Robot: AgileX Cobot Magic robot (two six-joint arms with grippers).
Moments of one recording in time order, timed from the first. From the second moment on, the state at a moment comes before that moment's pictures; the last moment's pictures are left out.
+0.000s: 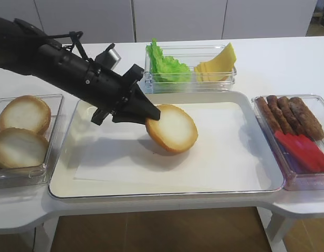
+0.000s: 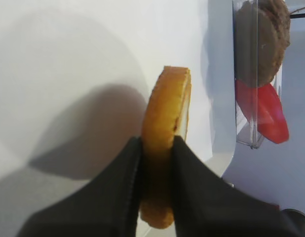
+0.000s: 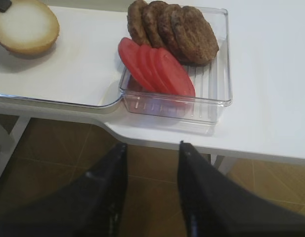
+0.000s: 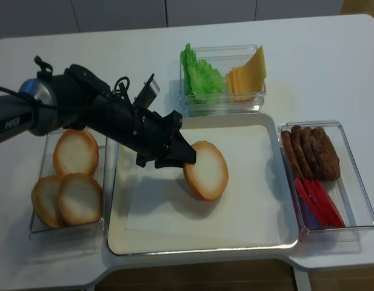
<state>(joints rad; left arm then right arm) -0.27 1.92 -1.28 -1.12 1.06 0.49 0.07 -0.02 -0.47 0.19 1.14 -0.13</state>
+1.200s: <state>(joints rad) -0.27 1.93 -1.28 -1.12 1.04 0.50 0.07 -0.02 -0.47 0.19 1.14 -0.13</state>
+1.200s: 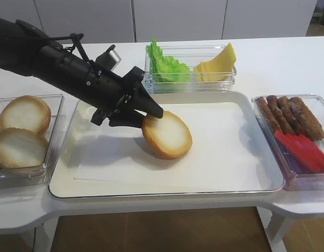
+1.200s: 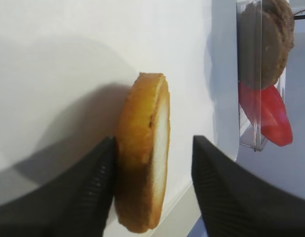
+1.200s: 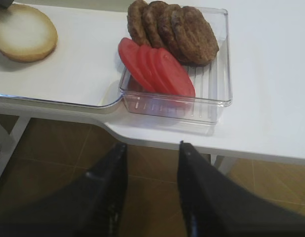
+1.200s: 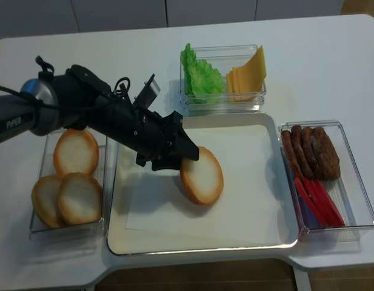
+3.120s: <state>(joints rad) -0.27 1.35 -1.36 0.01 1.12 -0.07 0.07 -0.02 -0.47 0.19 1.14 -0.13</state>
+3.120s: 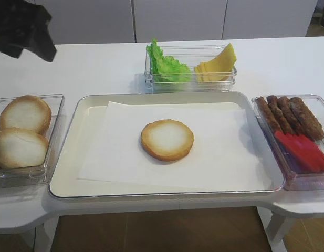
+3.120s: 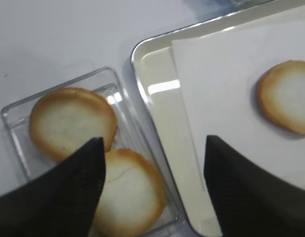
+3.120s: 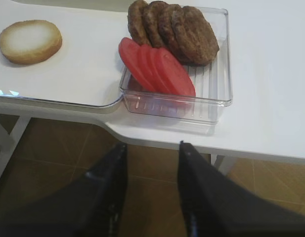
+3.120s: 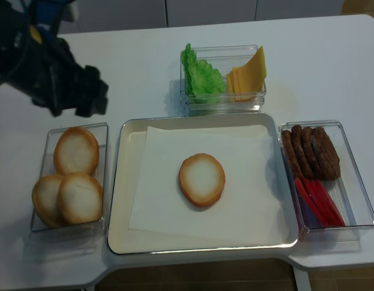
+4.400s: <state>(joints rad) -0.27 0.47 -0.88 0.32 1.27 -0.33 0.07 -0.02 -0.47 0.19 1.14 -0.13</state>
